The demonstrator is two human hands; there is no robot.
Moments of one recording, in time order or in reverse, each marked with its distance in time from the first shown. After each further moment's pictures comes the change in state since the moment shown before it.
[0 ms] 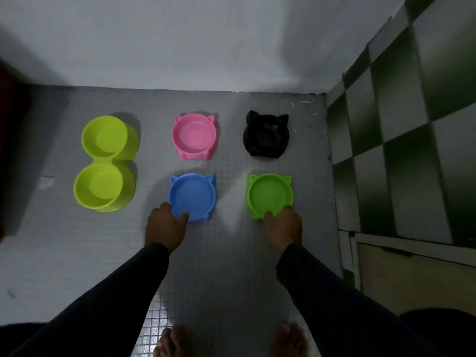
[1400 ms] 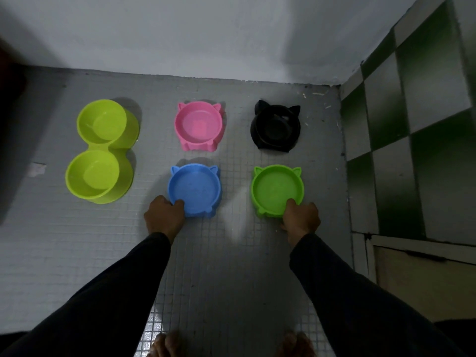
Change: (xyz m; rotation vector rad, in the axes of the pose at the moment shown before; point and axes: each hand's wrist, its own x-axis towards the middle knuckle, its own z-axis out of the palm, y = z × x) left_hand 0.023 -0.003 0.027 -0.343 0.153 -0.265; right_hand 0.075 0.031 0.050 0.470 0.248 0.240
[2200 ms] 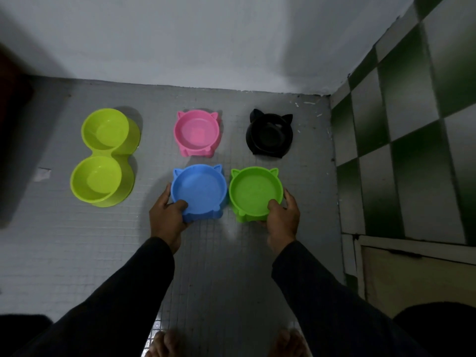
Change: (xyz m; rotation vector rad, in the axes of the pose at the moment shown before) left_hand -0.038 0.032 -0.017 -0.859 -0.286 -0.133; right_hand -0.068 -0.030 -0.014 0.482 -0.231 0.012
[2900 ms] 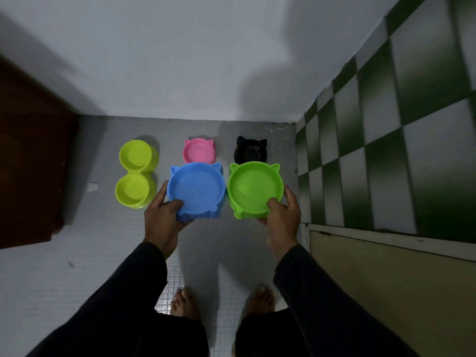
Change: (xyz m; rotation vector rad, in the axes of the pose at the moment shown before) left_hand -0.197 0.195 0.005 -0.091 -0.082 -0.027; right_hand -0.191 -0.208 -0.084 0.177 -0.066 0.038
